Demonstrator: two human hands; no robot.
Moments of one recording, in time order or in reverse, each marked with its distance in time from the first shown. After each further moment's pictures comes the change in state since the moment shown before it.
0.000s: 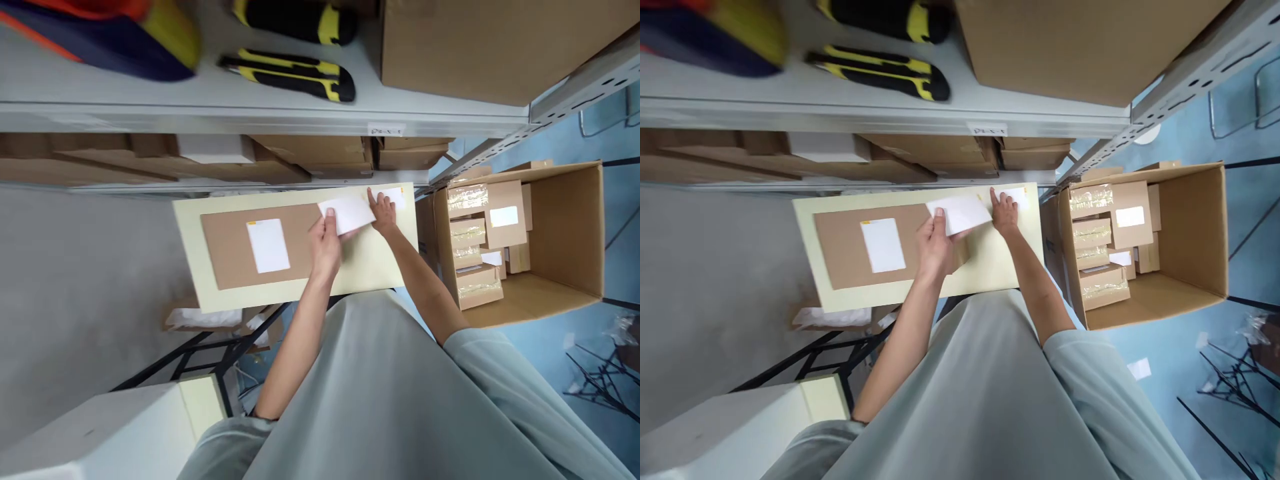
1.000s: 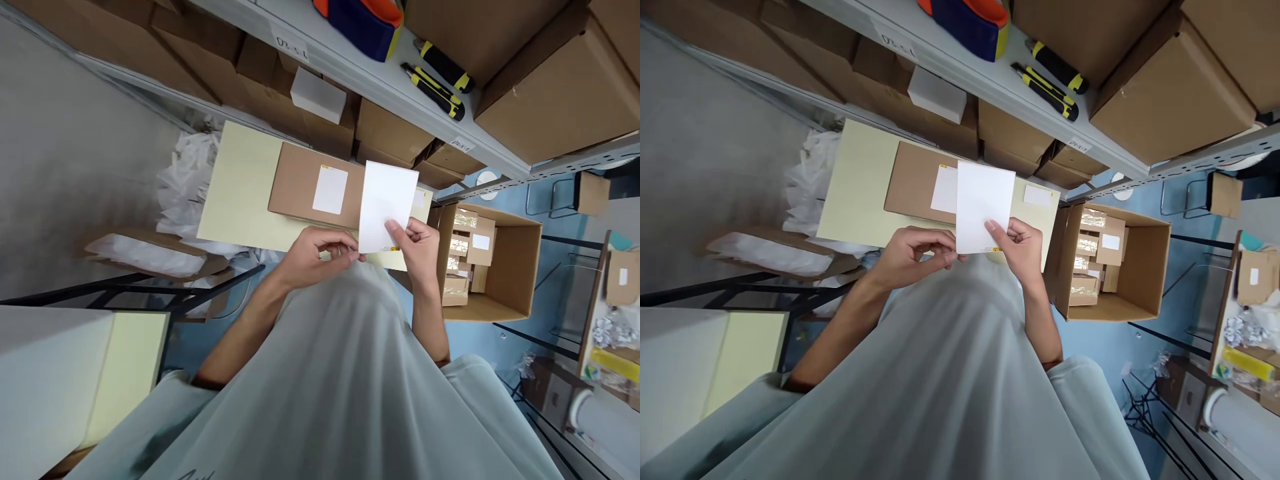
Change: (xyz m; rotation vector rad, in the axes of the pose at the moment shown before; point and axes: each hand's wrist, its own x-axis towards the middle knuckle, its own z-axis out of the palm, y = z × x) left_hand -0.142 0.110 -0.214 -0.020 -0.585 0.211; right_hand -0.313 -0.159 -0.064 0.865 0.237 -0.311
